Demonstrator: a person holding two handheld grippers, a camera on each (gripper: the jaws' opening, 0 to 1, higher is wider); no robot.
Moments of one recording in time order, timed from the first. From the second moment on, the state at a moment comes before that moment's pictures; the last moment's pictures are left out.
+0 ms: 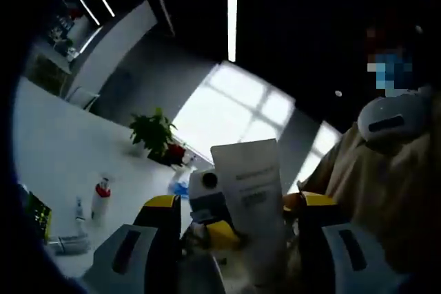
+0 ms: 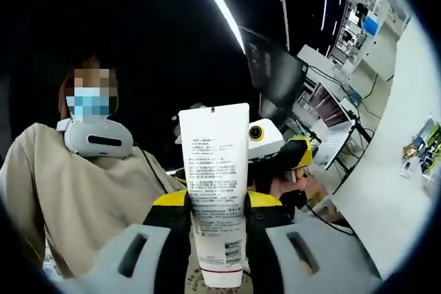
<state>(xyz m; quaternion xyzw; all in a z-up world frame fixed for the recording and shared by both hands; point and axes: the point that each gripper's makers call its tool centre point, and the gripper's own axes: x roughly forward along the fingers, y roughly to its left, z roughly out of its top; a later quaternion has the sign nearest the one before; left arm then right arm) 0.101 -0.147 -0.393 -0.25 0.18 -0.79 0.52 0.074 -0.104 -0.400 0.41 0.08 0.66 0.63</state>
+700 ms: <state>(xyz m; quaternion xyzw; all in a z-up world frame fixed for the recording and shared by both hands) 0.106 -0.164 -0.380 -0.27 0.20 -0.78 0.53 0.100 -0.132 -0.392 0.47 0.06 0.61 0.63</state>
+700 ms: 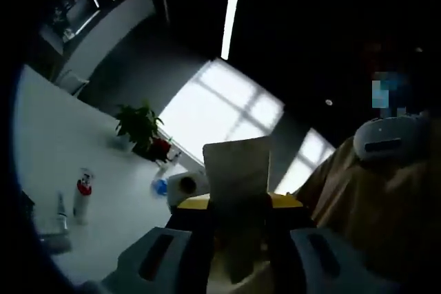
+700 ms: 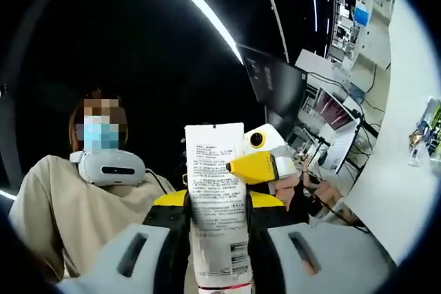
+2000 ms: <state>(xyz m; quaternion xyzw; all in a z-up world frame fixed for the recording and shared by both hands) 0.127 -0.178 -0.383 -0.25 0.16 -0.73 0.62 0.122 -0.134 -0.419 0.18 0.10 0.51 0.84</state>
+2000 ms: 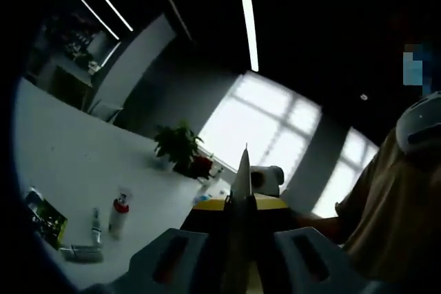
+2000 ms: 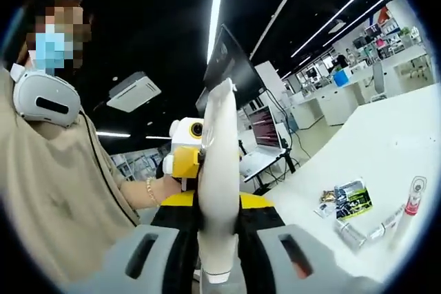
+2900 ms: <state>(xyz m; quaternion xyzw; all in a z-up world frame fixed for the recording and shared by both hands) 0.120 -0.179 -0.380 -0.14 0.13 -0.72 0.66 0.115 -0.123 -0.430 0.08 0.14 0.54 0.83</state>
